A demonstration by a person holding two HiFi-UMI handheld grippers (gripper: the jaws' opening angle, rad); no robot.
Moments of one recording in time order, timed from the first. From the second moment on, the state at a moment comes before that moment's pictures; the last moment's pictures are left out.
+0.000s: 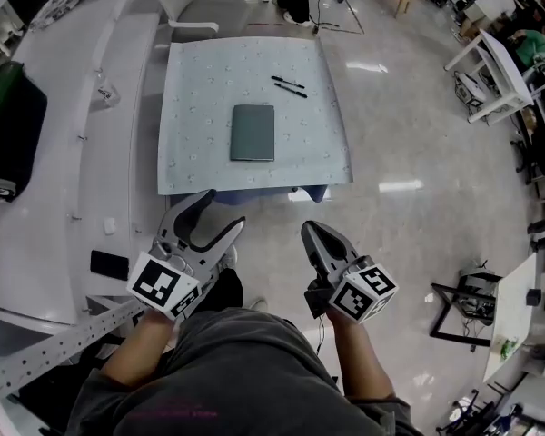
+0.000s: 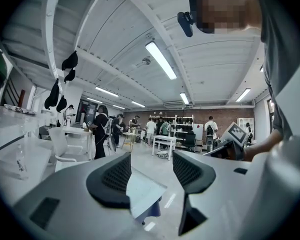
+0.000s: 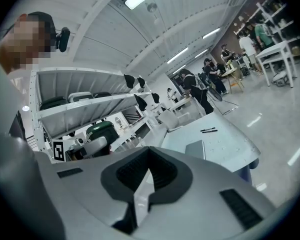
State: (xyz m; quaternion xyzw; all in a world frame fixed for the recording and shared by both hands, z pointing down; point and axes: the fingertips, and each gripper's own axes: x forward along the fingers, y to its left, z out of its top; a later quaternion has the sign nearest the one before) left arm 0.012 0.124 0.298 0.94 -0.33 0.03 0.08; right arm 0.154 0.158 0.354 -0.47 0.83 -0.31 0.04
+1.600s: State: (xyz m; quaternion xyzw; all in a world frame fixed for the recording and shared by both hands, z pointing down) left arm -0.036 -0.088 0.329 0.95 -0.30 0.04 0.09; right arm 0.105 -0.049 0.356 -0.50 0.81 -0.30 0.03
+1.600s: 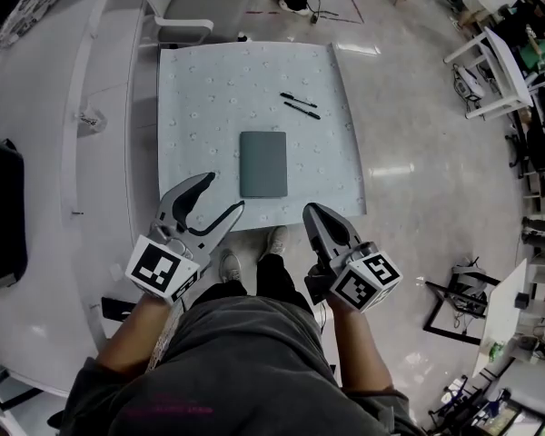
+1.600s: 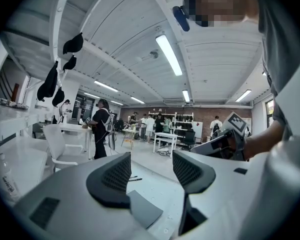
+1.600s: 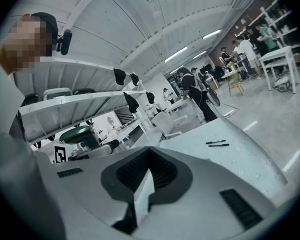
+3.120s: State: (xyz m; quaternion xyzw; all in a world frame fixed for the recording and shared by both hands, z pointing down) left arm 0.092 -0.179 0.418 0.88 -0.43 0.15 0.11; right arm 0.248 -0.197 0.424 -0.37 0.86 -0.36 -0.01
